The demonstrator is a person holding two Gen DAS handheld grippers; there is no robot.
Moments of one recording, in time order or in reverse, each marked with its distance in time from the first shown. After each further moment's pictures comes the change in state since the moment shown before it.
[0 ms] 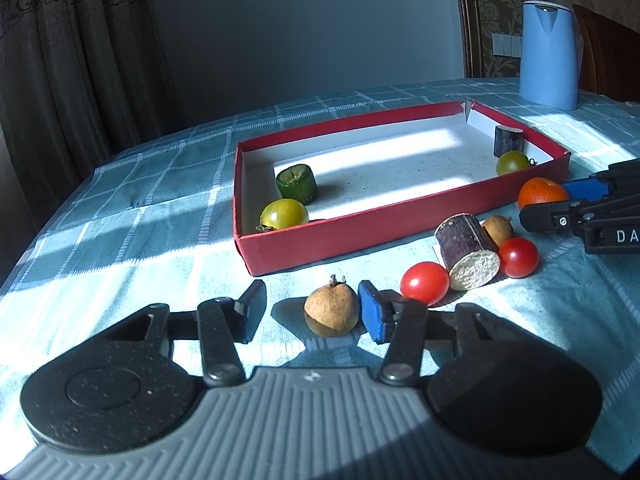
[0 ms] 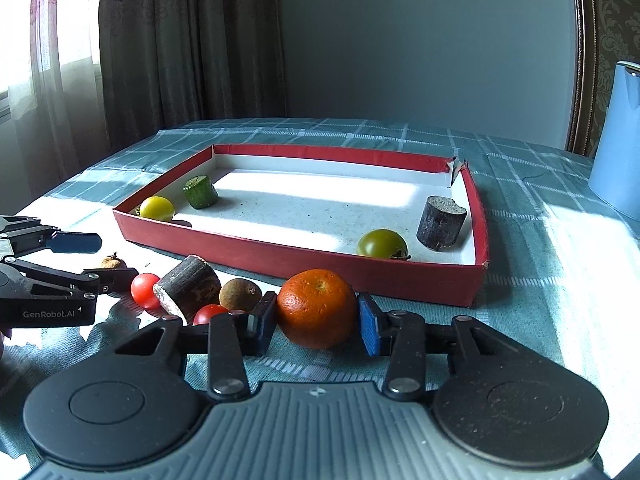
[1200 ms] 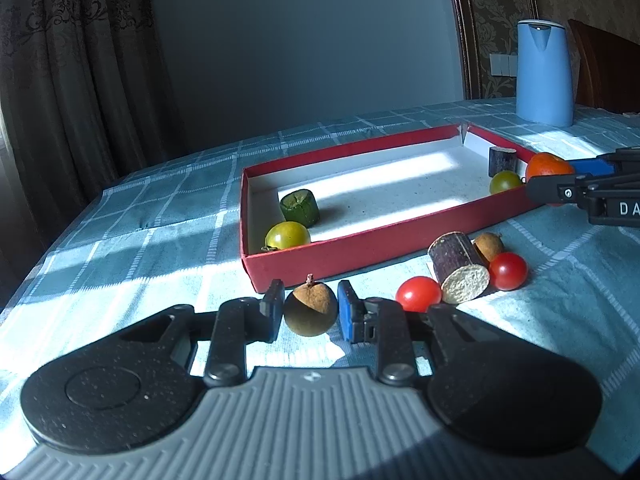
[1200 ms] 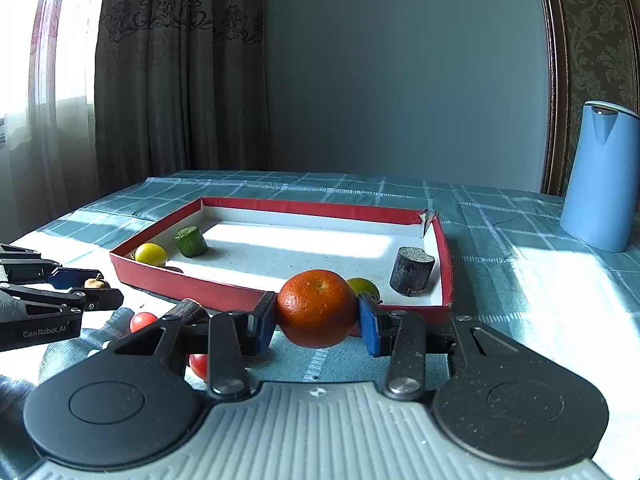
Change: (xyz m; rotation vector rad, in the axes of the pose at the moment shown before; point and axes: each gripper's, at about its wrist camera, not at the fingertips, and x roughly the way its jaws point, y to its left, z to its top) left arm -0.016 -0.001 -0.002 -0.001 -0.086 0.015; right arm -0.025 0.001 0.001 -0.001 -0.166 -0.070
